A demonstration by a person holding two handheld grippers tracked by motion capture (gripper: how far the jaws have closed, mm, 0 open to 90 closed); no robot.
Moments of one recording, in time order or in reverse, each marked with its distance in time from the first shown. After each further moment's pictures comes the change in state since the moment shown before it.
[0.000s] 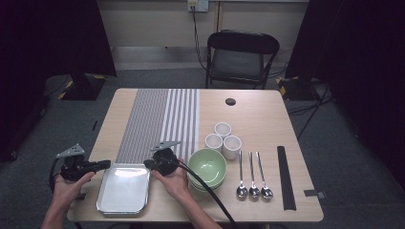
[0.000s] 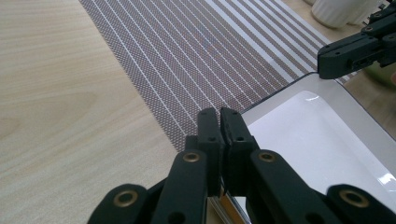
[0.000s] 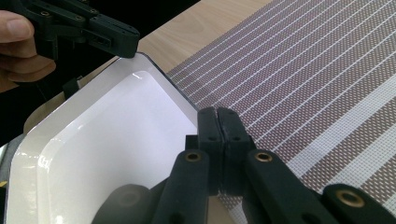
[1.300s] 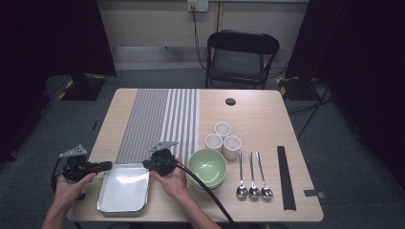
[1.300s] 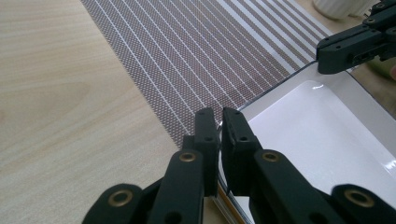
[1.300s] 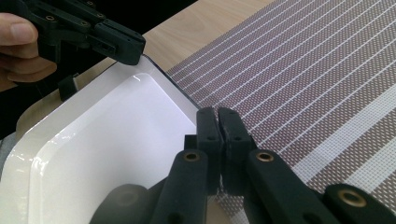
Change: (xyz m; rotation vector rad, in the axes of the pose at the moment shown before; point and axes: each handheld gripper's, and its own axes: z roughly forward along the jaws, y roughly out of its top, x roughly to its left) left arm 0.003 -0.003 0.005 0.026 -0.015 -0.003; right arm 0.003 0.000 0.006 0.006 -0.007 -0.017
